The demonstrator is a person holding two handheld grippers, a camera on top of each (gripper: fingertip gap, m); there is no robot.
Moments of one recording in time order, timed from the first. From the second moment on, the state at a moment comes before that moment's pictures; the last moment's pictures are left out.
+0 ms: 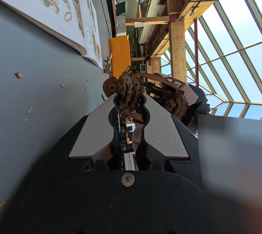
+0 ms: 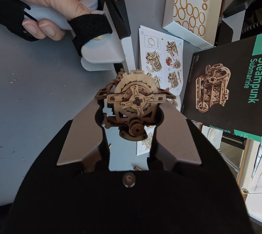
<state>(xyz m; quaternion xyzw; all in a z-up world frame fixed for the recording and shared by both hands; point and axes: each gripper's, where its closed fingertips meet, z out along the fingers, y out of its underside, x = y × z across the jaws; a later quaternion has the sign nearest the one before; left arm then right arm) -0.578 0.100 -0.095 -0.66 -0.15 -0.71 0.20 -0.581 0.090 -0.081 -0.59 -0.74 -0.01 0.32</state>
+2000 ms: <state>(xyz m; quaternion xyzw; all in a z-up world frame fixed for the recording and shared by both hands) -0.568 0.083 -0.100 -0.71 -0.03 -0.64 0.29 -0.572 0.079 -0.092 -0.57 -0.75 0.01 0.32</state>
